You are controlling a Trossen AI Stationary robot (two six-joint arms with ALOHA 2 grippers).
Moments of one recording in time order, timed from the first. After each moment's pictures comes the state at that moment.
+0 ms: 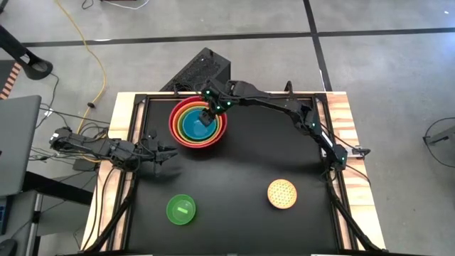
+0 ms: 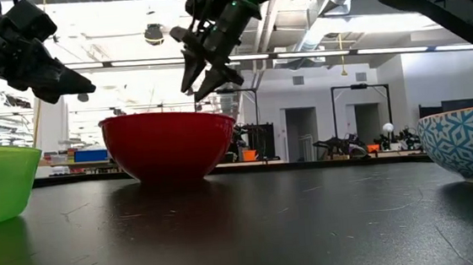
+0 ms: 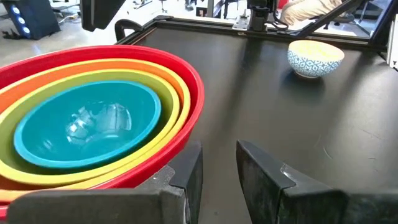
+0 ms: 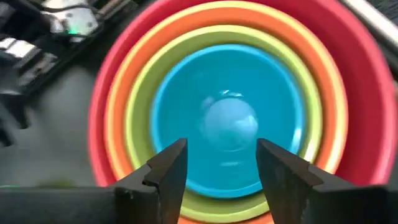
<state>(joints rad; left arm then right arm) -0.26 0.22 0.20 -0.23 -0.48 -0.17 -0.33 2.27 2.34 -0.94 -0.12 0.36</state>
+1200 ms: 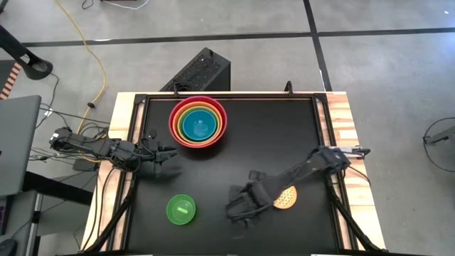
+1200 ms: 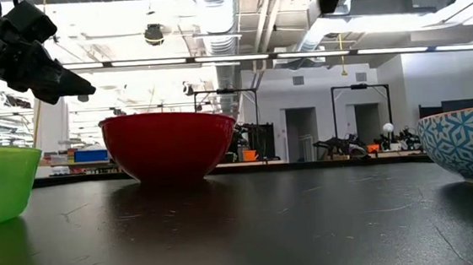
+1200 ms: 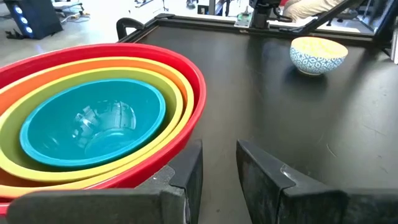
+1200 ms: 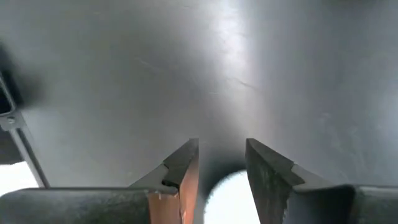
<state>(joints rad) -0.26 0.22 0.20 -0.24 -0.48 -0.16 0.49 2.14 2.21 -1.57 0.21 0.71</state>
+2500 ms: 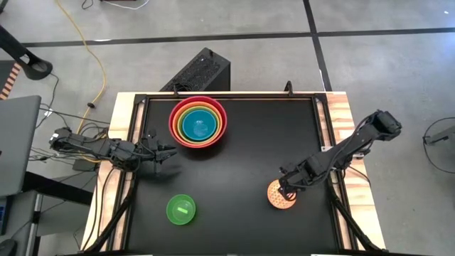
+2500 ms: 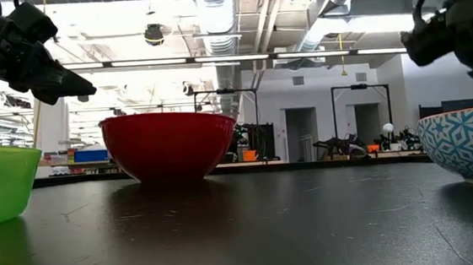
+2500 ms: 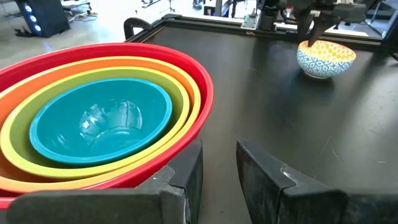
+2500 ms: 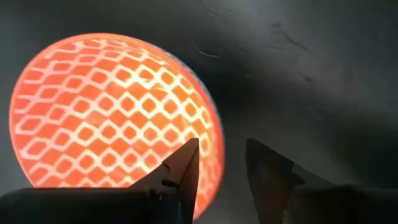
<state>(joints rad) -0.26 0.22 0.20 -0.24 -0.51 -0.18 0.48 1.30 0.79 -0.87 0.05 1.30</state>
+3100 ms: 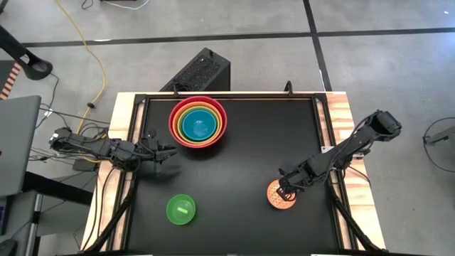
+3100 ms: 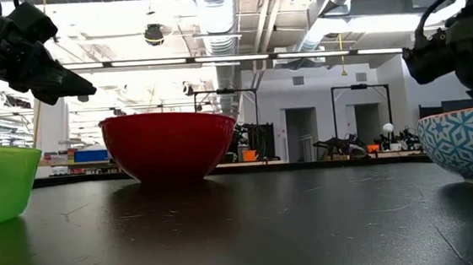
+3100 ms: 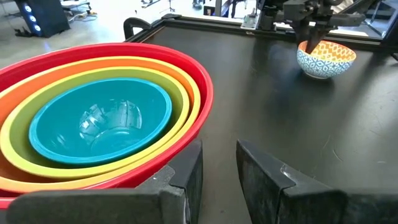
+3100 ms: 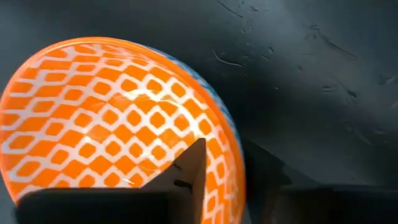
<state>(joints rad) -0.26 0.22 0.20 -0.24 -0.51 -0.18 0.48 1.30 0.68 -0.67 0.05 1.30</state>
